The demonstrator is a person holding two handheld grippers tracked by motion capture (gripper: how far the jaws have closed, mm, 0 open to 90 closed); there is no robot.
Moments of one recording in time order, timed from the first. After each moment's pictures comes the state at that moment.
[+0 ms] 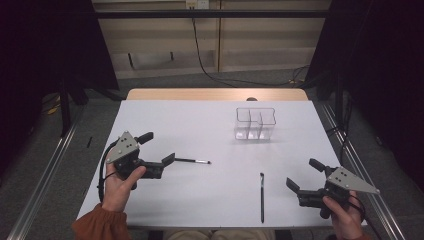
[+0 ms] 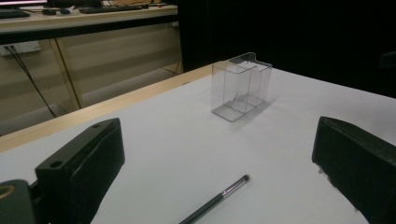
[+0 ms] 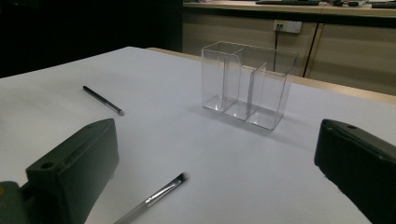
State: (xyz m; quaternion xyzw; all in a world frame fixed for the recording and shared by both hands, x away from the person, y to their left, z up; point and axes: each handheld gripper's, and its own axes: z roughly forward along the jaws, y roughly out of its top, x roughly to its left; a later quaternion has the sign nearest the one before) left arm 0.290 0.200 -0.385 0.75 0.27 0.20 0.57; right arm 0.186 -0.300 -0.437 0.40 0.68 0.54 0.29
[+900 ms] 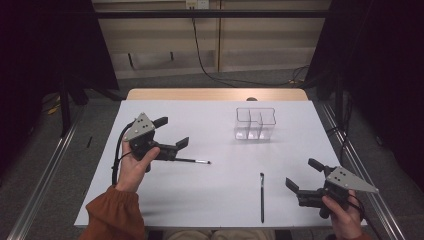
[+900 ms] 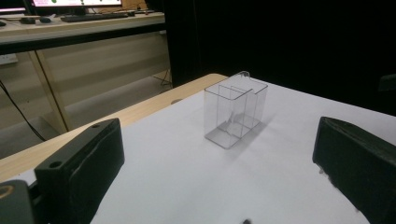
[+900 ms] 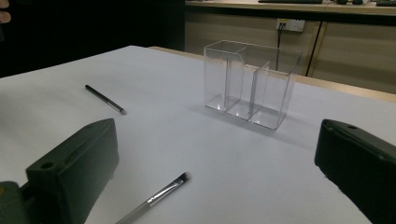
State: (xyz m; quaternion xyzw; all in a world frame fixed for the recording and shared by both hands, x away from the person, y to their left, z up) left arm 0.333 0.167 -0.372 0.75 0.25 0.19 0.59; right arm 0.187 -0.300 -0.437 0.40 0.68 0.54 0.29
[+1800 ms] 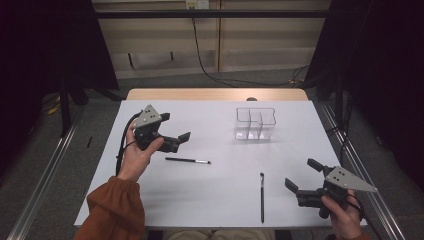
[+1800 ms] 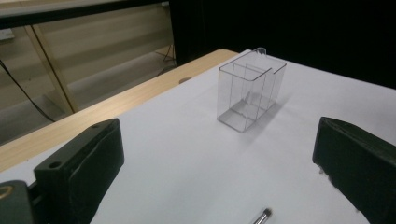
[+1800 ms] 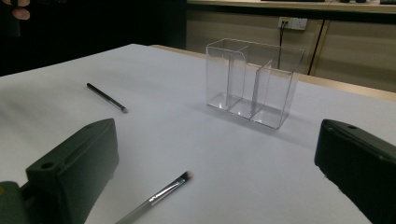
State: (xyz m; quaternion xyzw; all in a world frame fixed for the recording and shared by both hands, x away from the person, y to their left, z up) left arm 0.357 0.162 -0.370 0.79 0.26 0.17 0.53; right arm 0.188 -0.299 -0.438 0.40 0.68 0.54 0.29
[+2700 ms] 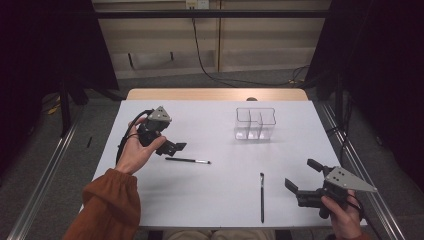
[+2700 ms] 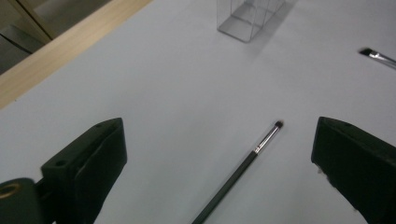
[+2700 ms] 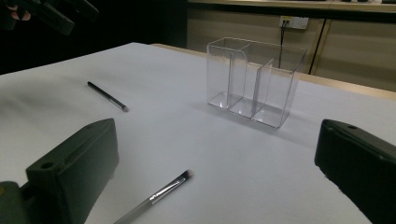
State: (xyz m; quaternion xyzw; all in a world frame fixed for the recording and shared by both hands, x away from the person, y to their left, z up) left arm 0.379 0.159 -0.373 0.90 0.24 0.12 0.35; right arm 0.188 -0.299 -0.438 0.40 0.69 0.54 0.29
